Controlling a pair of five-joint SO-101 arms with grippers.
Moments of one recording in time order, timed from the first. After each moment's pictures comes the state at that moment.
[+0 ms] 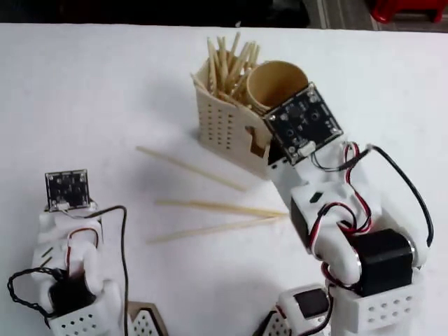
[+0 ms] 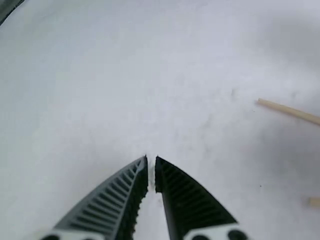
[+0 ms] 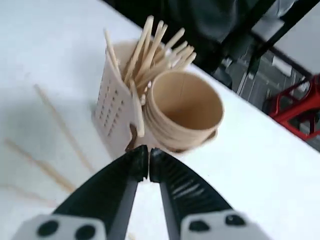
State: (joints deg) left arm -26.9 -103.9 88.7 58.4 -15.3; right arm -16.8 -49.4 6.2 84.7 25.9
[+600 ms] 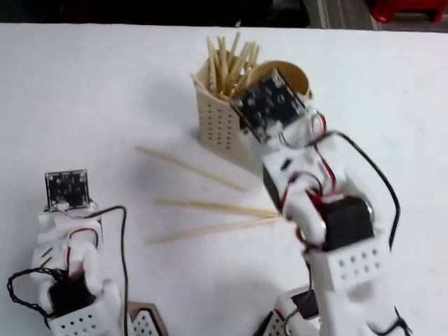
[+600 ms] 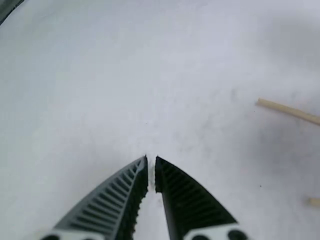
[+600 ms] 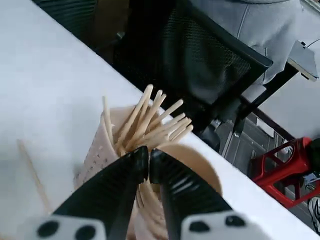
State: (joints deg) left arm -26.9 -103.9 88.7 58.4 -15.3; right arm -21.5 -44.2 16.8 54.9 28.2
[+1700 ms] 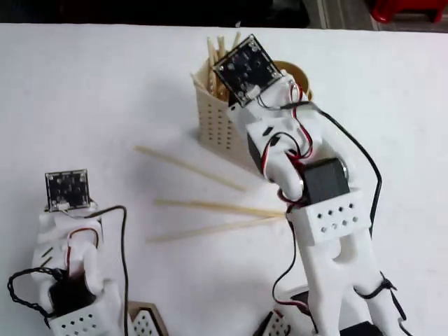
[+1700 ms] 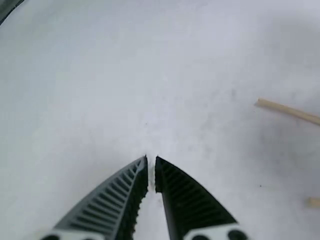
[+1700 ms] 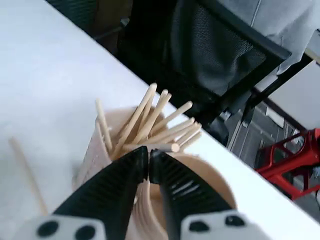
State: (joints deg) left arm -26.9 -103.9 88.7 58.4 -15.3; right arm -21.5 -32.2 13.2 51.1 28.3
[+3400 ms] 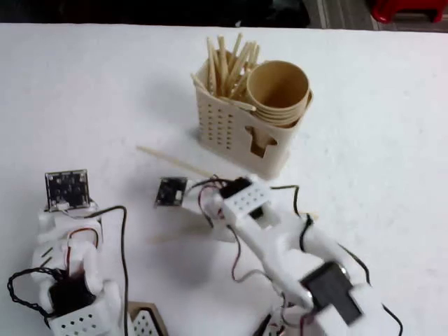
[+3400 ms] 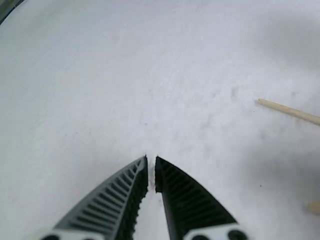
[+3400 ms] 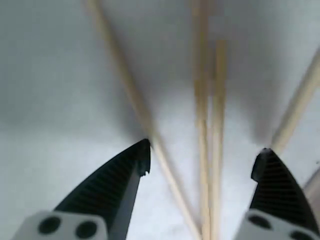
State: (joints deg) left arm -26.9 -103.9 88.7 58.4 -15.3; right arm -36.5 -4.1 42.9 54.7 47.8
